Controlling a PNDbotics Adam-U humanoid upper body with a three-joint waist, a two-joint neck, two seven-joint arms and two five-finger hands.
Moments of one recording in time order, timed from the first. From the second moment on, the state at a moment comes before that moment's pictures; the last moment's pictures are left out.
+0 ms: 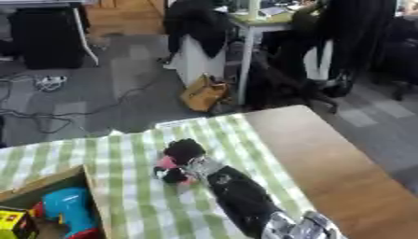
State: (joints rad) left arm -0.51 0.29 0.13 -1.99 -0.10 -0.46 0.54; right arm -1.01 -0.36 0.06 -0.47 1.48 -0.07 -0.07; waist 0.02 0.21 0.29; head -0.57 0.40
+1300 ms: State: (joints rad) left arm -0.52 0.29 0.13 -1.99 -0.11 -0.46 0.54; right arm -1.06 -0.45 0.04 -0.51 1.31 -0.17 0.33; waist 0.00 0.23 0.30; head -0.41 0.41
